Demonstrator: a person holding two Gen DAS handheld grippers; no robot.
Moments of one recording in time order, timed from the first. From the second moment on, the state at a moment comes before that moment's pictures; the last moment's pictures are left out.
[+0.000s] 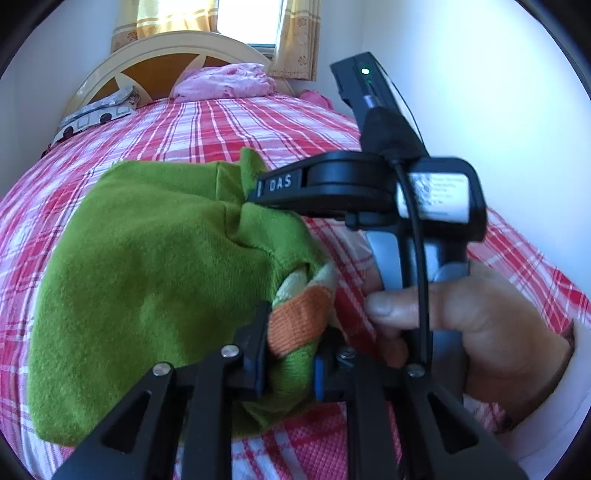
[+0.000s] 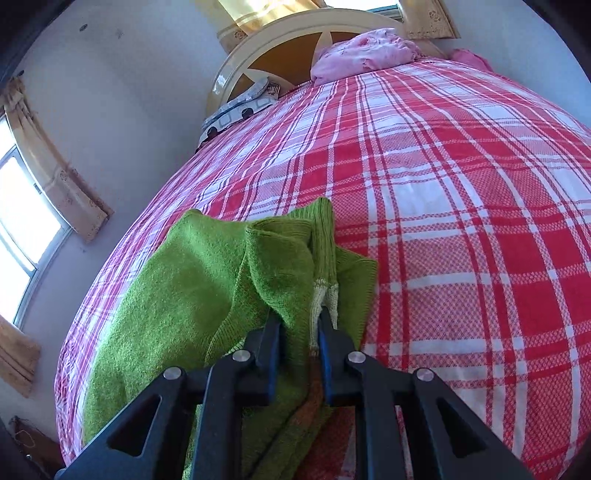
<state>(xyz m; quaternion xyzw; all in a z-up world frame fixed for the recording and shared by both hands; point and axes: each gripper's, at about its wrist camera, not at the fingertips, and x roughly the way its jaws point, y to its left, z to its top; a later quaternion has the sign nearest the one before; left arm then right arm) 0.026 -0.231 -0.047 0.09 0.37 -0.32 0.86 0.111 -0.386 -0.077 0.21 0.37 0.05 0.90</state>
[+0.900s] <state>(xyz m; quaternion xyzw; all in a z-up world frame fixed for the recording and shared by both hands) 0.056 -0.088 -0.046 0.05 0.44 -0.18 0.88 -0.039 -0.299 -0.026 0.14 0.31 -0.04 0.94</state>
